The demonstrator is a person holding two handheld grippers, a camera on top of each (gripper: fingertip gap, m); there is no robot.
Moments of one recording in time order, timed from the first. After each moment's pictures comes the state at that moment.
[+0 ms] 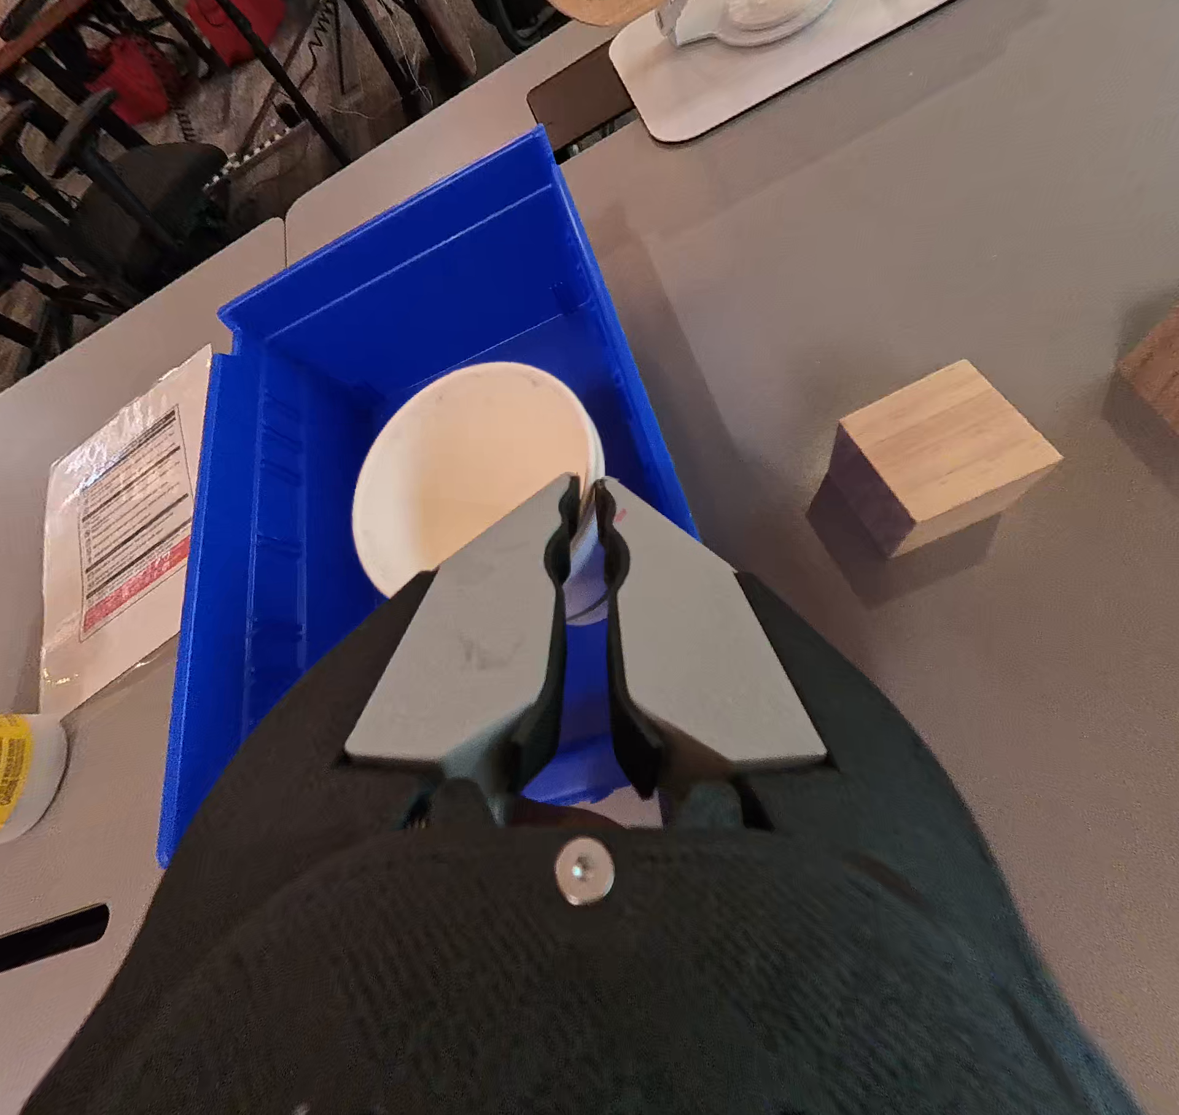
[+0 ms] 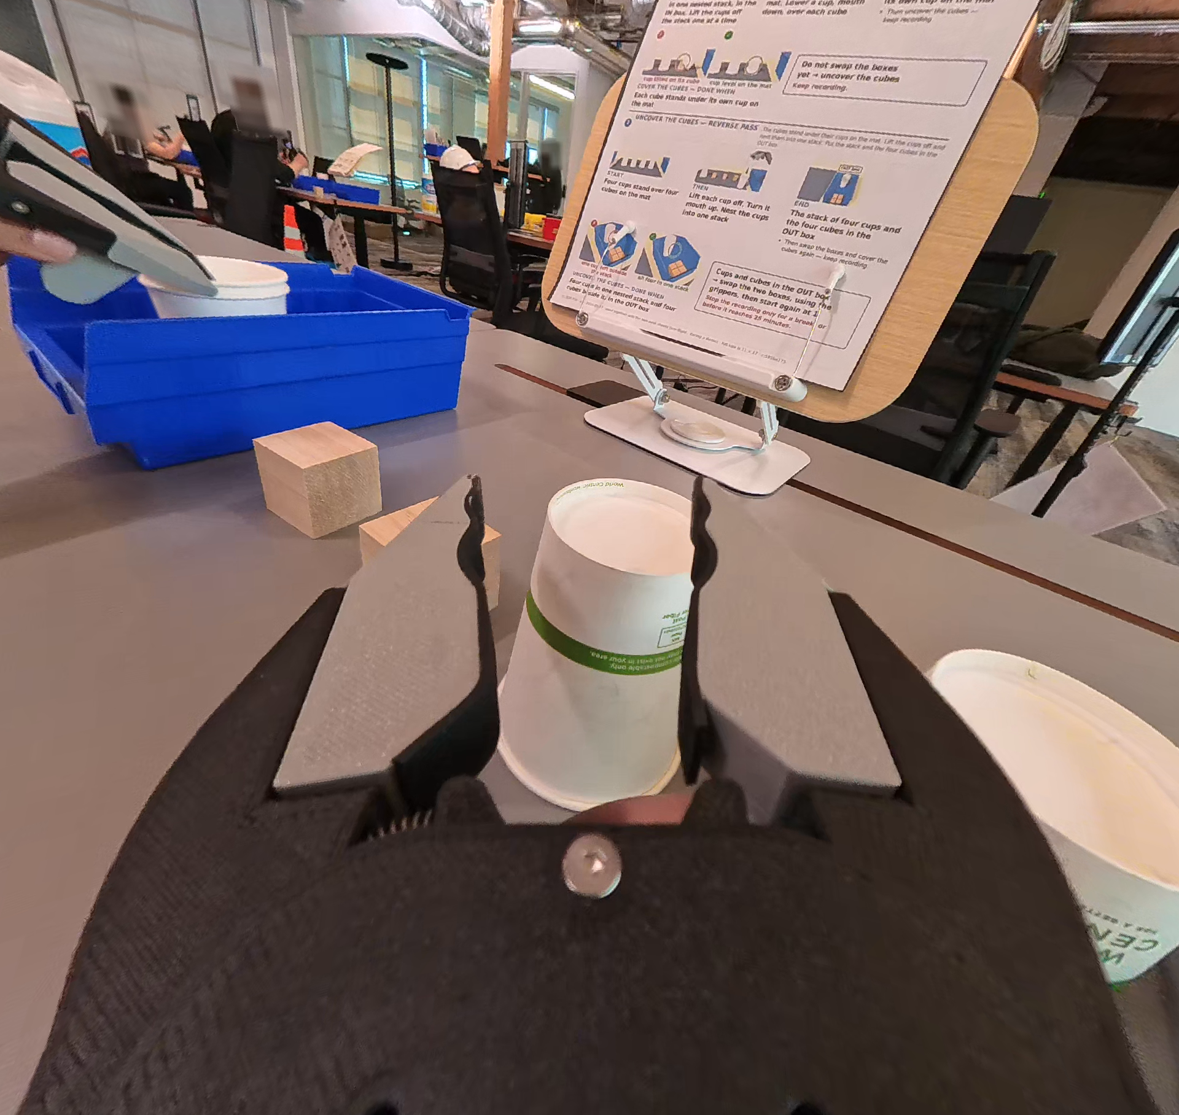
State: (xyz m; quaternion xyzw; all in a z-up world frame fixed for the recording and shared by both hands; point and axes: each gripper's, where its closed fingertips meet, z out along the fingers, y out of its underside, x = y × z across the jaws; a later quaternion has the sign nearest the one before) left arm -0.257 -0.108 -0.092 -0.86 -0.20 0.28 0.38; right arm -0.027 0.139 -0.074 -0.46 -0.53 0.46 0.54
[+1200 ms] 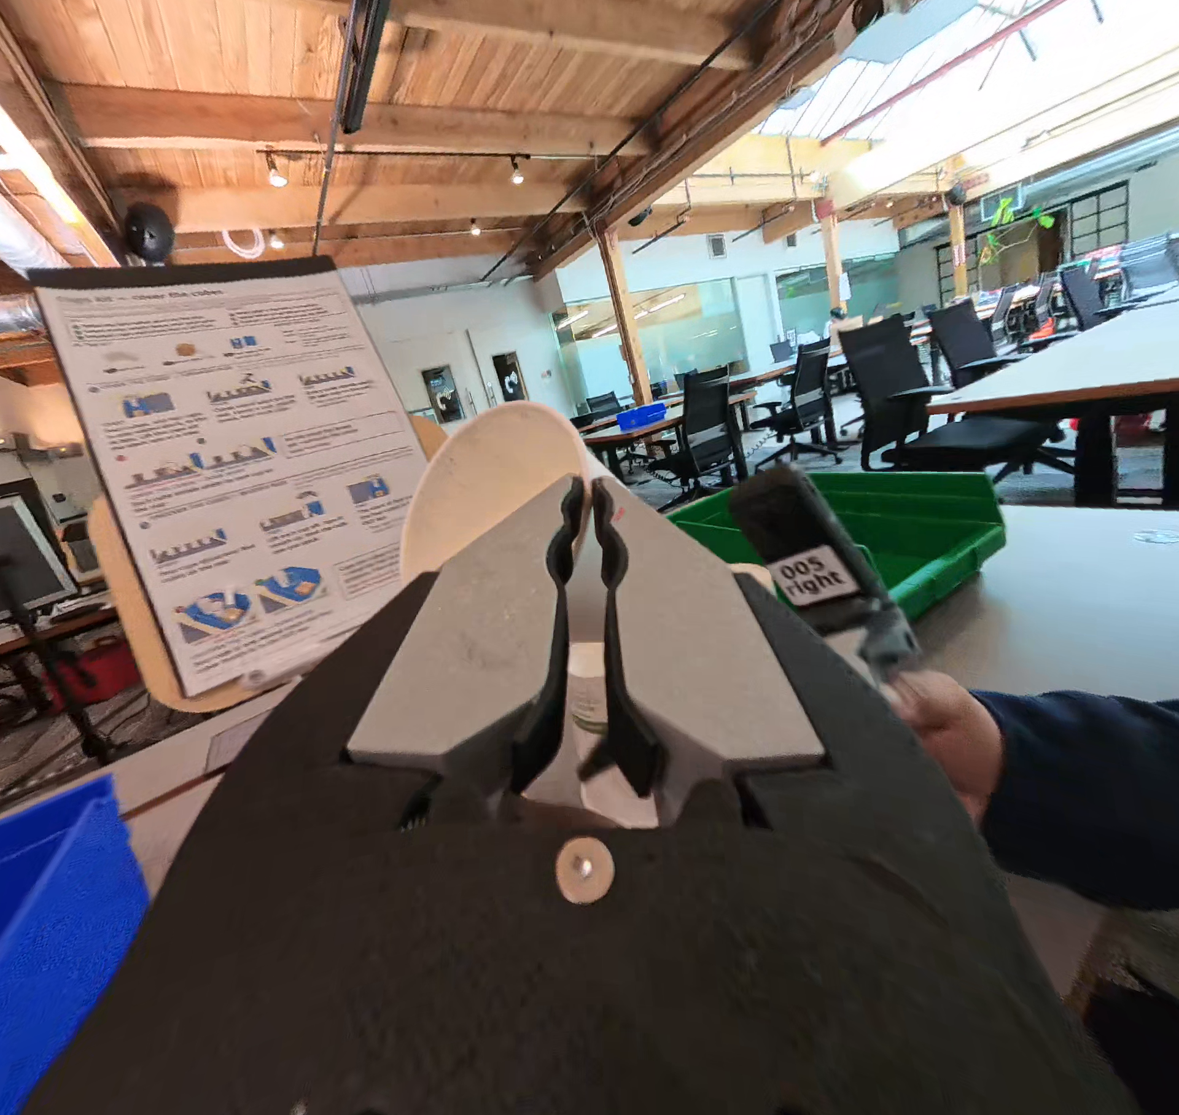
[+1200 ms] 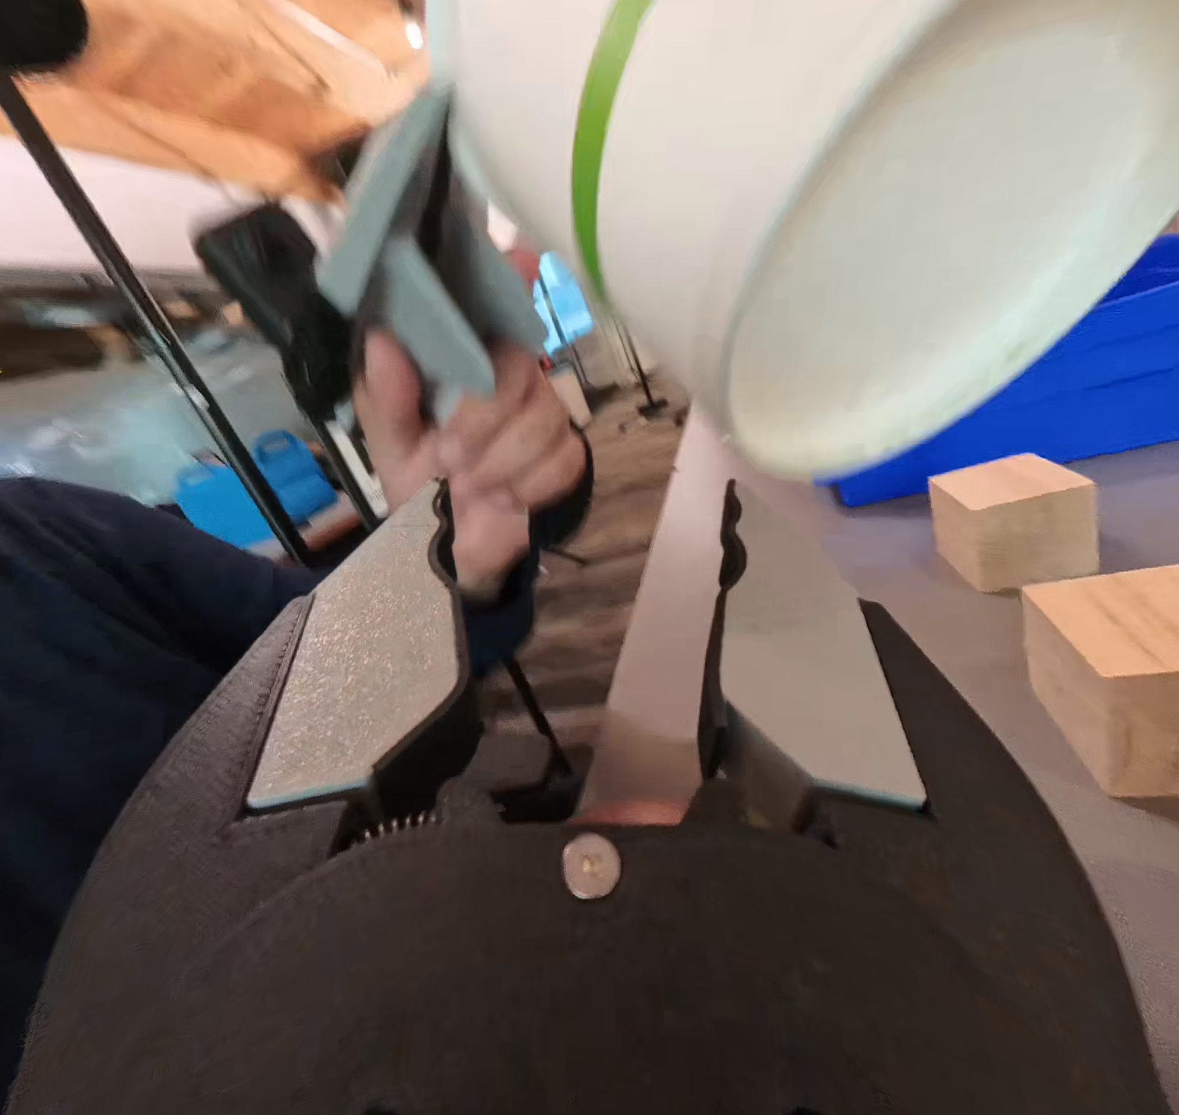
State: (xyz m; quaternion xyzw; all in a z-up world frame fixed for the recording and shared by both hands) left arm 0.044 0.025 0.050 -0.59 0.00 0.21 0.78; right arm 0.041 0.000 -0.050 -0.25 -0.58 0.78 0.04
